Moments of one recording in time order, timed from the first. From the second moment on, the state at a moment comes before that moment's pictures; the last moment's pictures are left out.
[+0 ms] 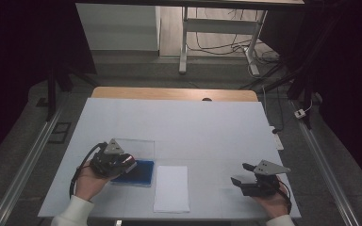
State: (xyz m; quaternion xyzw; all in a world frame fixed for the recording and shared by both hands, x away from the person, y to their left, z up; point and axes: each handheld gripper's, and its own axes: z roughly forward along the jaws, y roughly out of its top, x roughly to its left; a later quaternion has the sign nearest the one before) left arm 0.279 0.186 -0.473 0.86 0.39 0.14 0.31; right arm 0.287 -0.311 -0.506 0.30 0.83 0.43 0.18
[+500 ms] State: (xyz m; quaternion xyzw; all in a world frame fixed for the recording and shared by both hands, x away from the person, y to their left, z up) left arm 0.281 0.184 -0.485 0.87 0.39 0.13 0.29; right arm 0.286 -0.311 -0.507 0.30 0.84 0.42 0.18
